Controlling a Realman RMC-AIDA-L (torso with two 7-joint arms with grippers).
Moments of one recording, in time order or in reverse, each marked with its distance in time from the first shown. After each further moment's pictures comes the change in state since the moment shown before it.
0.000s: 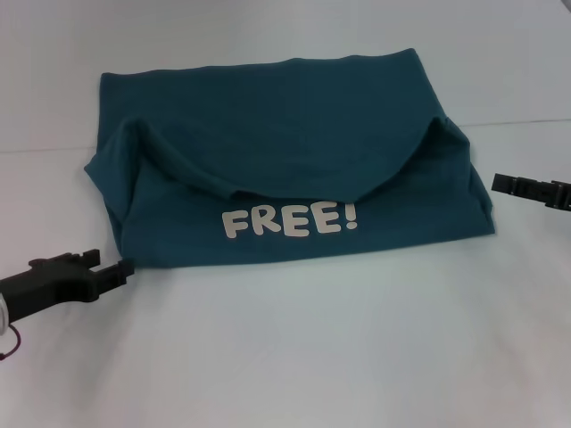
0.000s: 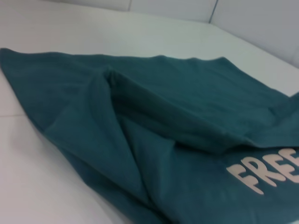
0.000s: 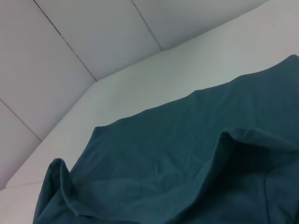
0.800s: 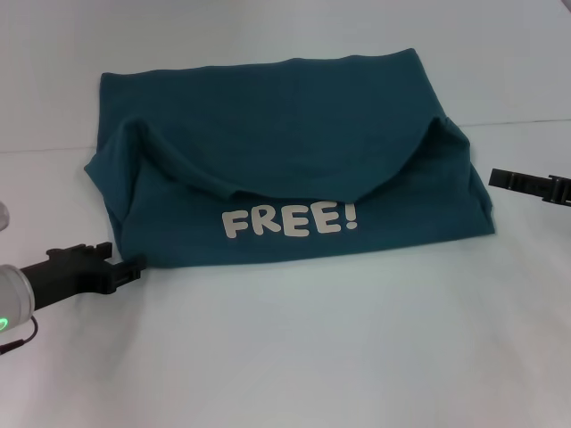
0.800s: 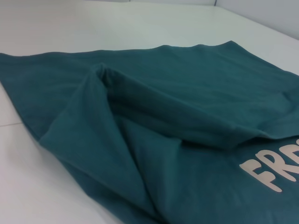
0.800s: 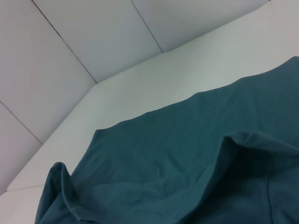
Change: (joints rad) left arm -0.035 -0.022 0.083 -0.007 0.004 -0.134 0.009; right arm 0.010 0.001 0.000 -0.002 0.000 0.005 0.015
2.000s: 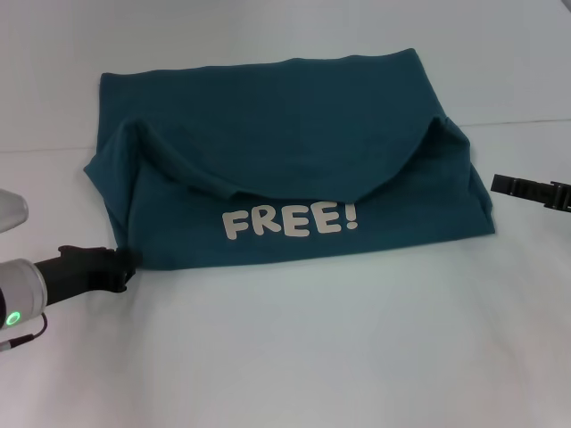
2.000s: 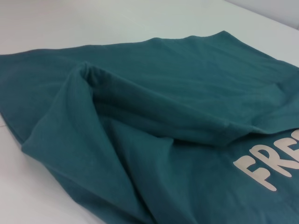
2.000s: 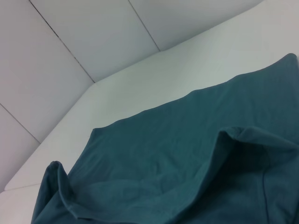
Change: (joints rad) left arm -0.020 -0.001 0.050 0.003 0.026 -0.028 -0.038; right arm -0.012 0.006 0.004 0.000 0.000 0.001 -0.009
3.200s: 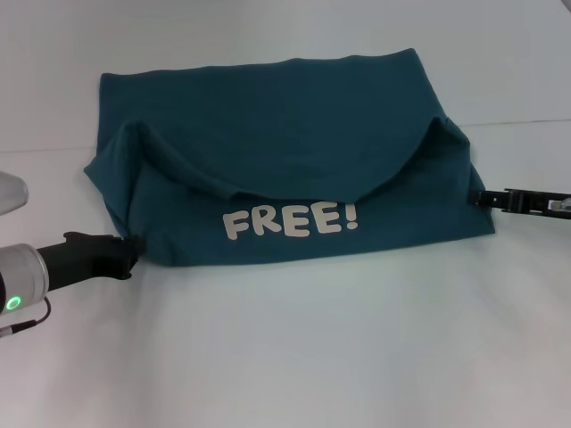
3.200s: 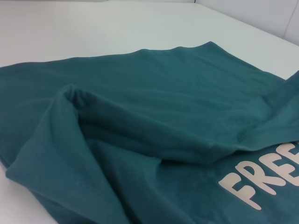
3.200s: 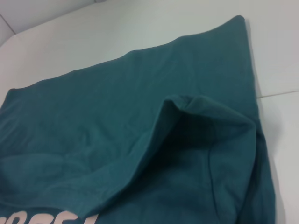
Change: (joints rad) left arm -0.012 0.007 0.018 0.044 0.008 0.048 -0.053; right arm 0.127 0.068 -0.035 0.004 -0.259 0.318 0.142
